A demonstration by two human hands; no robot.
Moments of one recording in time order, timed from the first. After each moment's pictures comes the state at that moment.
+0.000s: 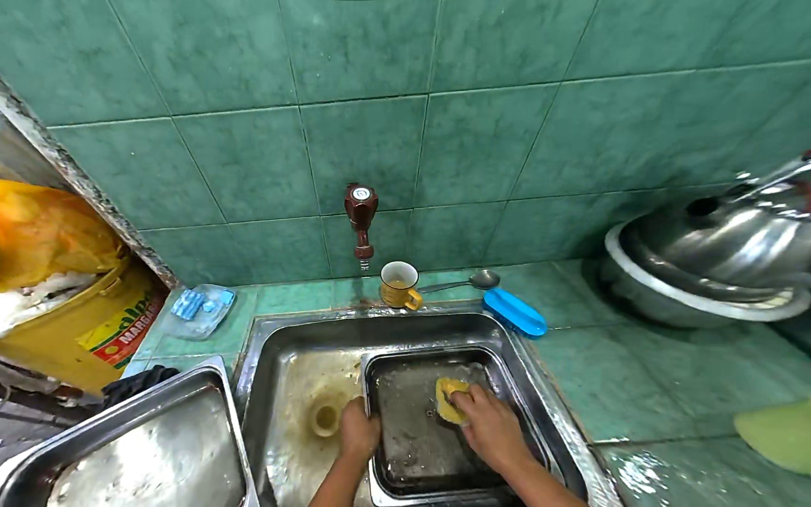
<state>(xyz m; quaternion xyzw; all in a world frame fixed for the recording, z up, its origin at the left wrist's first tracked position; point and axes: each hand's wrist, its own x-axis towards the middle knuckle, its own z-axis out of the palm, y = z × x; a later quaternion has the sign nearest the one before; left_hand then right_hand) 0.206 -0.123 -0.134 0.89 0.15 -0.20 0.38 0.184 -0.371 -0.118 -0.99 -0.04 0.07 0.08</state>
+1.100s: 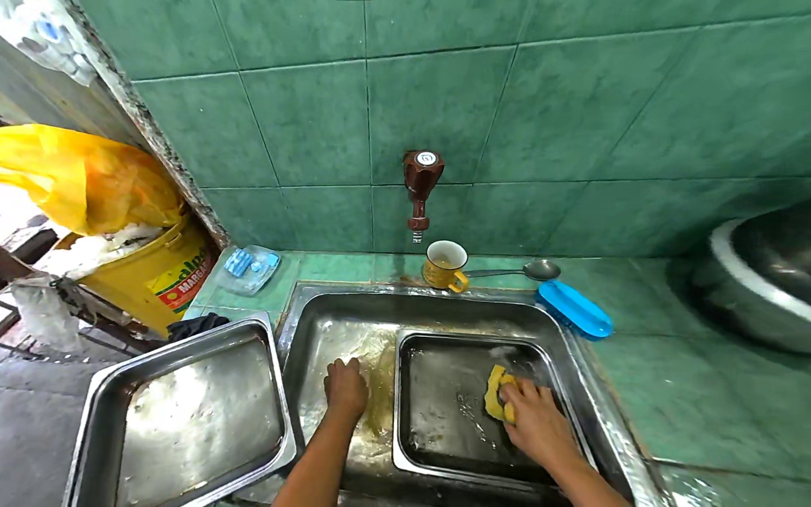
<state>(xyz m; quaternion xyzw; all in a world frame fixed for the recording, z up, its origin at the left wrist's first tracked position) 0.220 -0.050 -0.146 0.95 0.14 -0.22 0.17 0.191 -0.394 -0.140 -0.99 -0.02 0.14 0.09</state>
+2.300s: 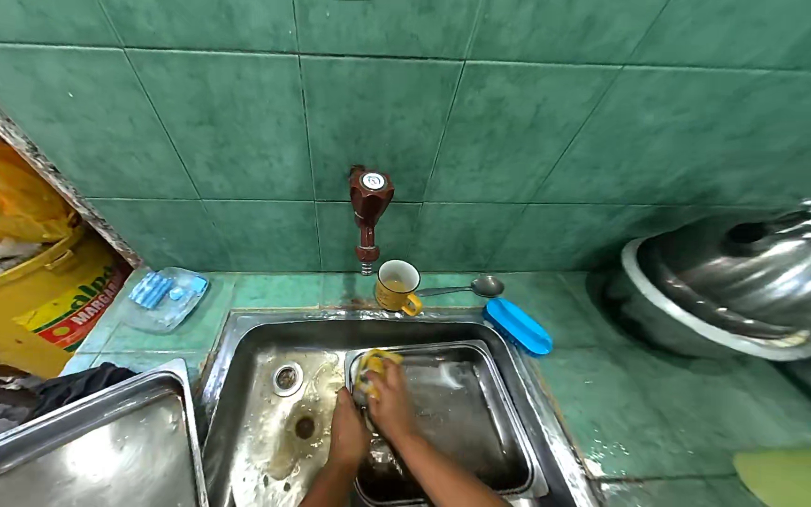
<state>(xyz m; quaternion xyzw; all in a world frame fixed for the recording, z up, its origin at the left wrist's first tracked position) 0.229 -0.137 -0.178 0.89 0.12 -0.14 0.42 0.267 -0.253 -0.185 -0.96 -0.05 0.03 0.29</state>
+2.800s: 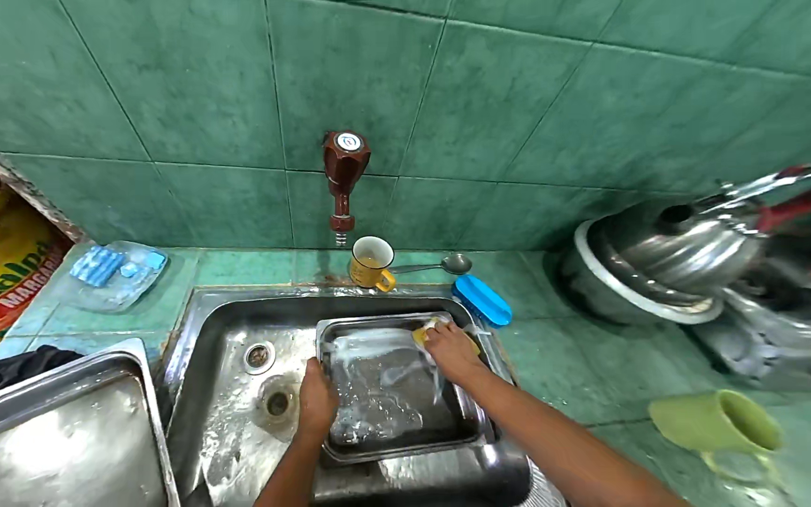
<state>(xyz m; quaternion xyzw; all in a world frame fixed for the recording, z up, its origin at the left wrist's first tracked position) 0.236 -0.134 -0.171 0.89 0.14 -0.13 0.41 0.298 -0.412 -0.116 -0.95 -0.17 0.23 -0.11</state>
